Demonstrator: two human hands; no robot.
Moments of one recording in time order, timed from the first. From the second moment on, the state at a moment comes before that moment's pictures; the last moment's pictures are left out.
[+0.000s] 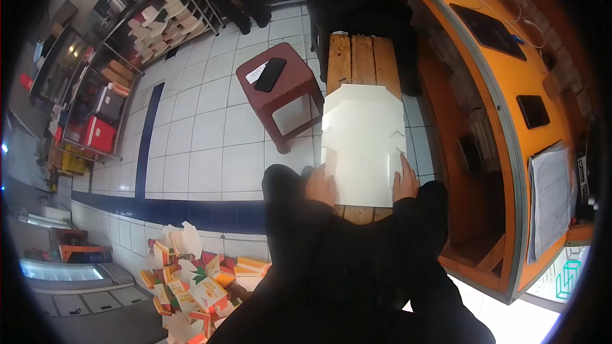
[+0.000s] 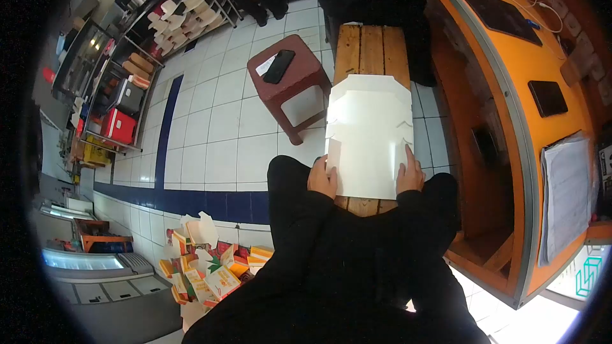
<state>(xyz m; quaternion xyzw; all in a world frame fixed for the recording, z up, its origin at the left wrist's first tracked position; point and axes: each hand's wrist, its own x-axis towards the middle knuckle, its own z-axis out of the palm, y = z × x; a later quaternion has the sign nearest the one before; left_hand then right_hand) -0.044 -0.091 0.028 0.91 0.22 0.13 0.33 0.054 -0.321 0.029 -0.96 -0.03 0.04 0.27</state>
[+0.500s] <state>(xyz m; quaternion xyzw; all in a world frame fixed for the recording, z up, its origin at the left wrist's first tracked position) -0.033 -0.123 0.042 0.98 0.08 0.11 0.15 0.031 -0.304 0.039 -0.95 -0.26 0.01 0.15</state>
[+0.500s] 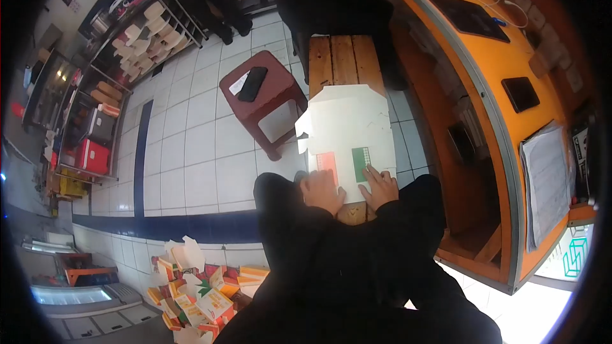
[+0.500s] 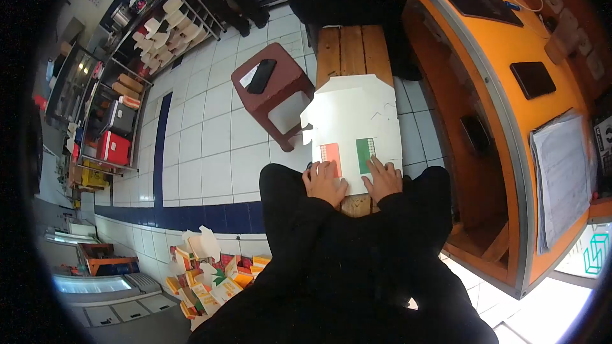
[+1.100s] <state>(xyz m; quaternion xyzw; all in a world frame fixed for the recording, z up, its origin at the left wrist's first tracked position) 0.048 -0.161 -0.004 0.56 0.24 -0.04 0.80 0.004 -0.350 0.004 -0.88 0.09 0.09 0.46</state>
